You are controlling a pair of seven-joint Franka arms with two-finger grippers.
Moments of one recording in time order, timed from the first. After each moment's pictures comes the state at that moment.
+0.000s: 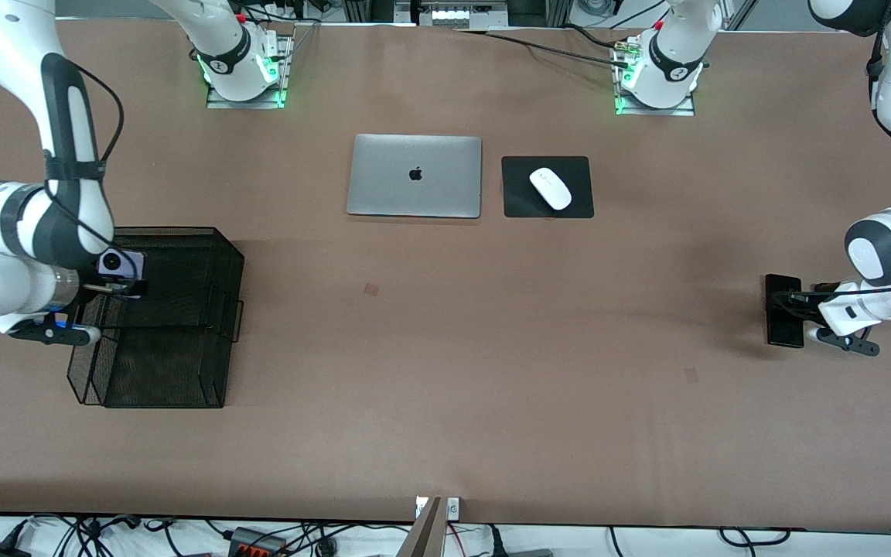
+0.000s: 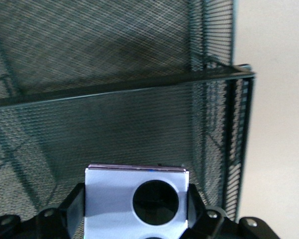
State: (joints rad) left arm 0.38 0.70 -0.02 -1.72 -0.07 2.27 0.66; right arm 0.15 0.53 -0.31 -1.59 0.05 1.80 -0.05
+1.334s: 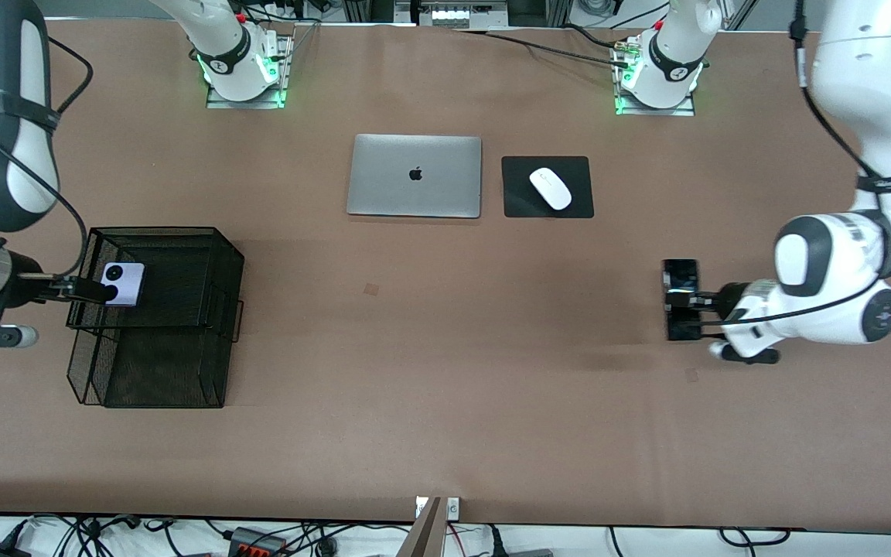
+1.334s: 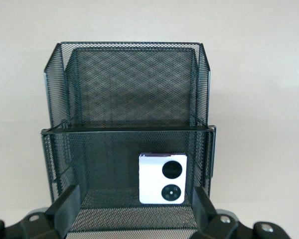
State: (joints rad) left arm 0.01 0.59 -0.05 -1.59 -0.34 1.85 0.11; right arm 0.17 0.42 -0.29 -1.41 0.06 1.75 -0.12
